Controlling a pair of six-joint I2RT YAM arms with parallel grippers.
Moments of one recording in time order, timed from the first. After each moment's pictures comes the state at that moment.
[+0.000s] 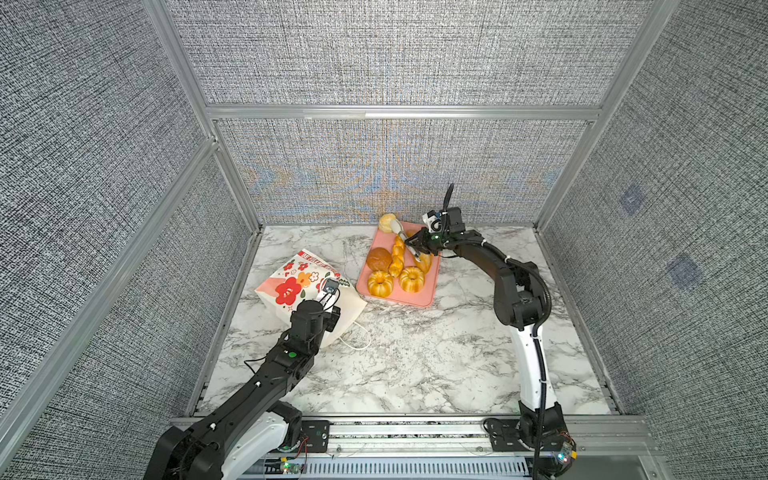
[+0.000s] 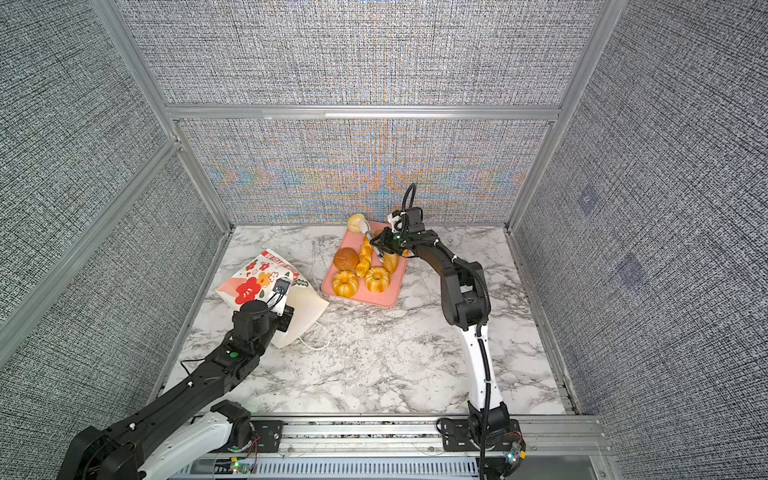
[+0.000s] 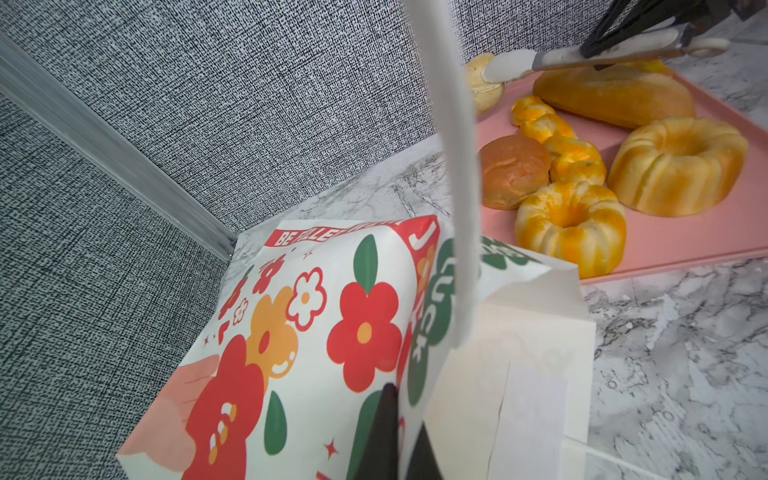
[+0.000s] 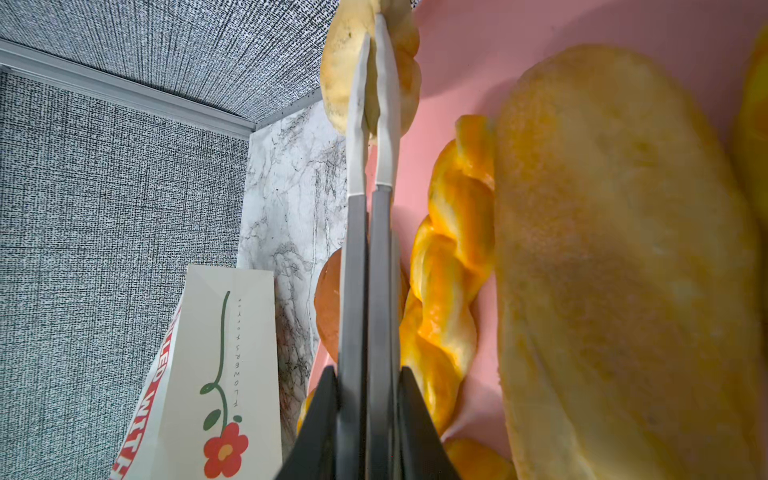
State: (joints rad) left arm -0.46 0.94 0.40 0.16 -0.32 0.26; right arm 0.31 2.40 2.01 -0.31 -0.62 0.65
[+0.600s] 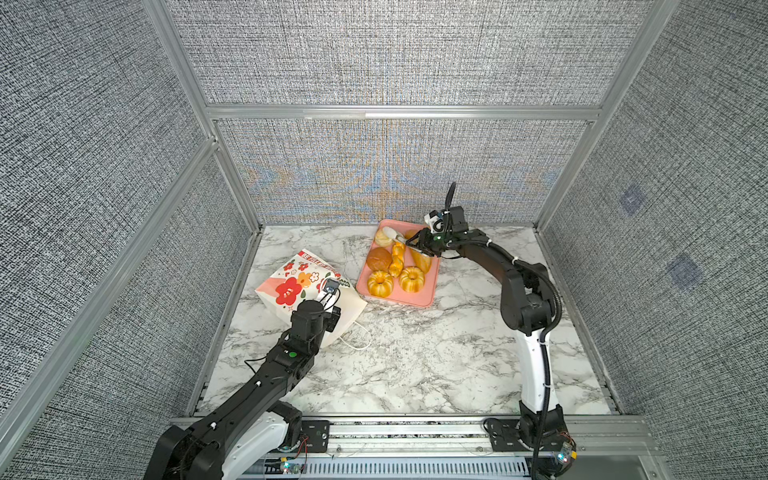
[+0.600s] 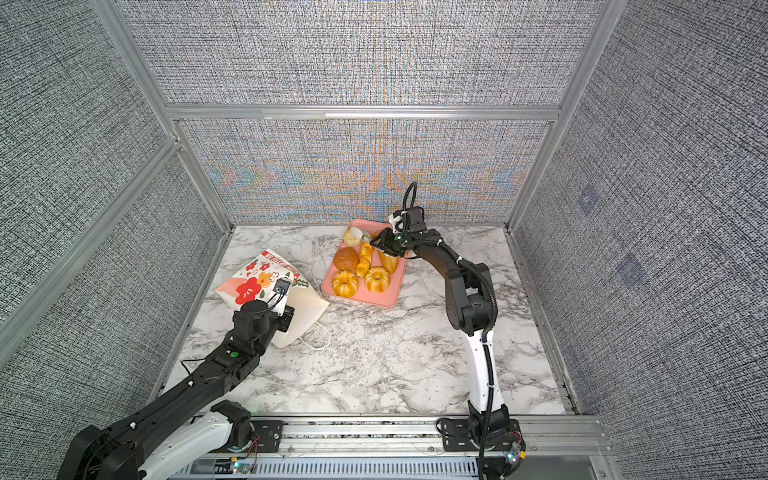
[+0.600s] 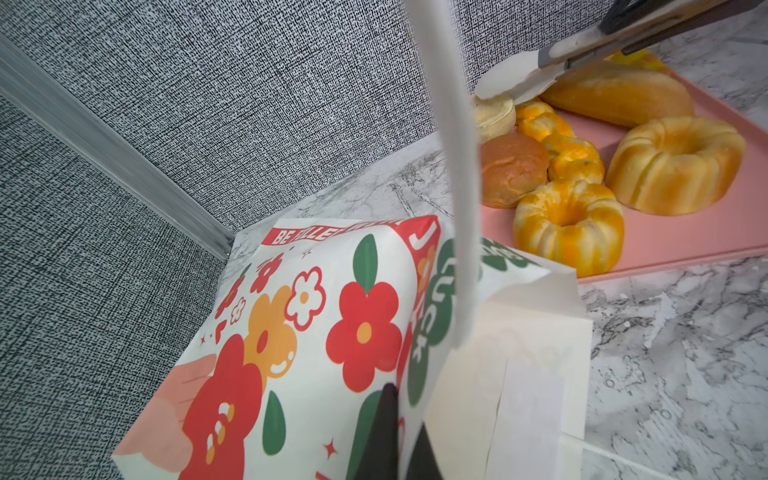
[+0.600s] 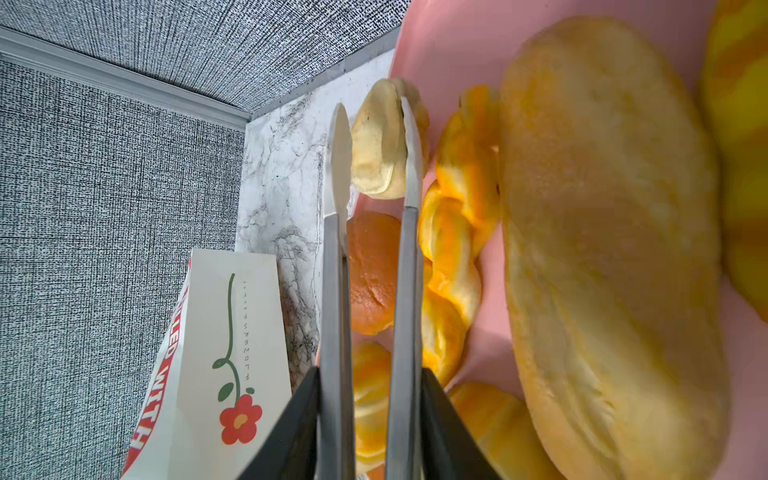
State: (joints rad) left arm -0.46 0.94 0.40 0.16 -0.31 0.25; right arm 0.31 2.28 1.92 -0.38 -0.58 0.62
